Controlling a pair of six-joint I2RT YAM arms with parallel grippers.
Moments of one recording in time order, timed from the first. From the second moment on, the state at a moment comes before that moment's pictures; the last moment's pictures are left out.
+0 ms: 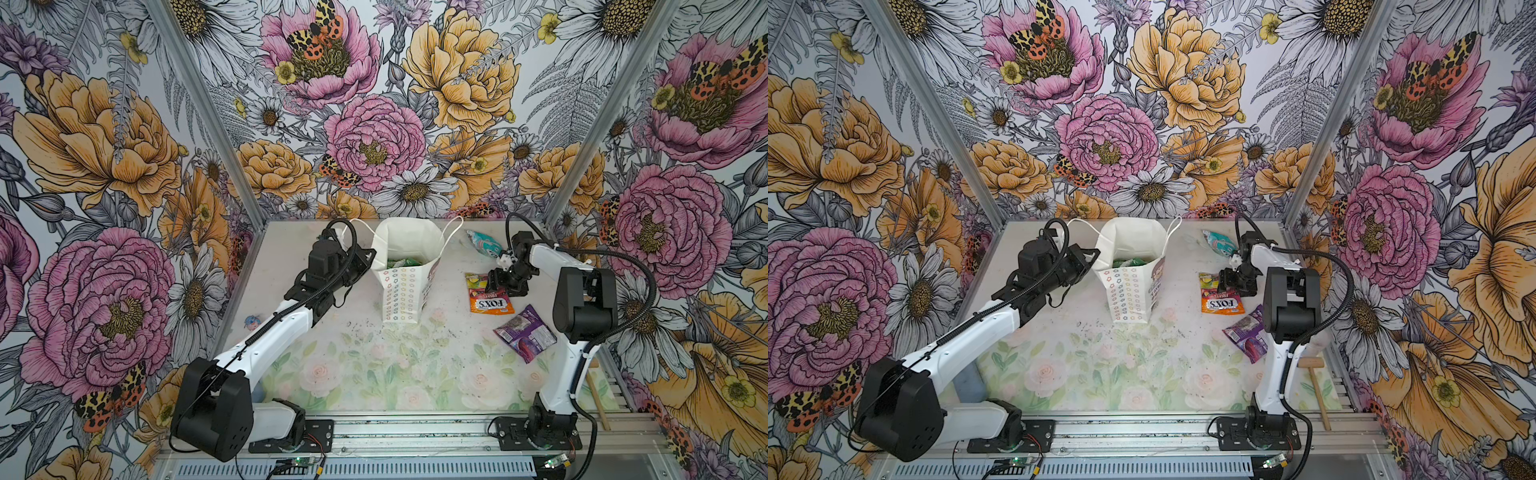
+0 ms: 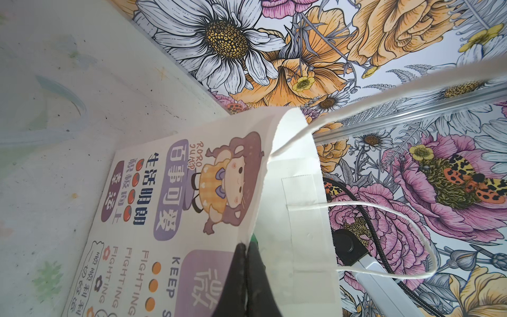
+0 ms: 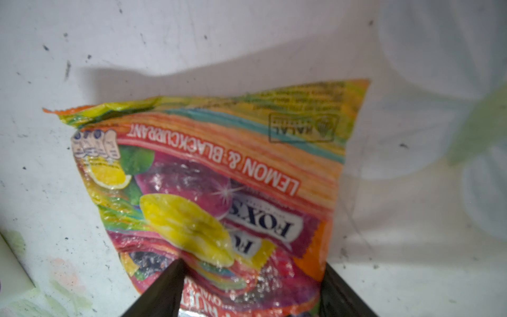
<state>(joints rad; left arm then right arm) -0.38 1.32 0.92 0.10 0.24 -1.06 -0.08 2.04 1.49 -0.94 -0.25 0.00</state>
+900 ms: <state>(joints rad) -0.38 1.32 0.92 0.10 0.24 -1.06 -0.08 2.01 1.48 -0.94 -0.29 0.03</state>
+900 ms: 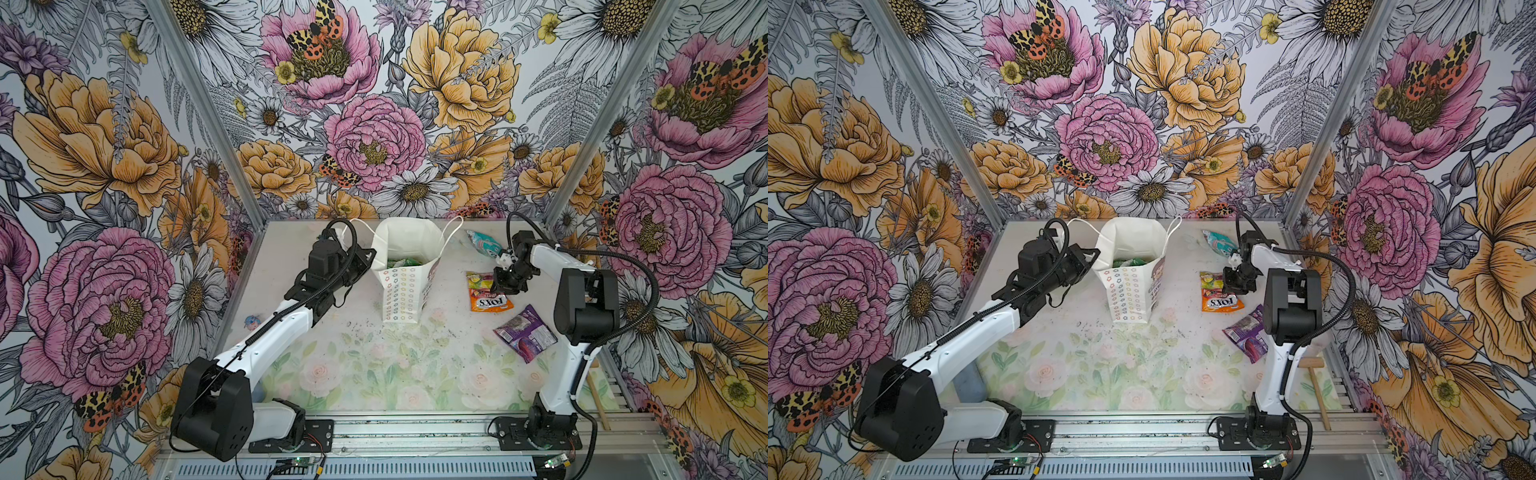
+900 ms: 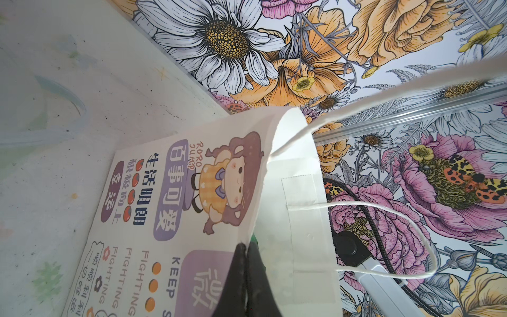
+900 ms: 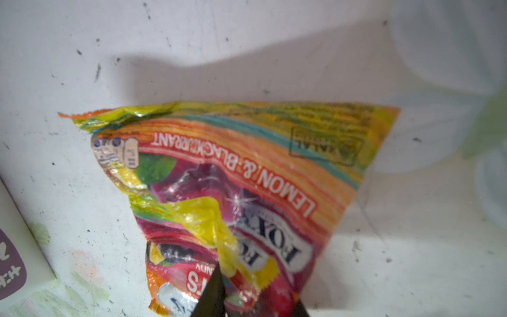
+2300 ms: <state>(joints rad) -0.38 1.32 0.92 0.10 0.24 -1.06 -0.09 1.61 1.74 -1.12 -0.43 0.31</state>
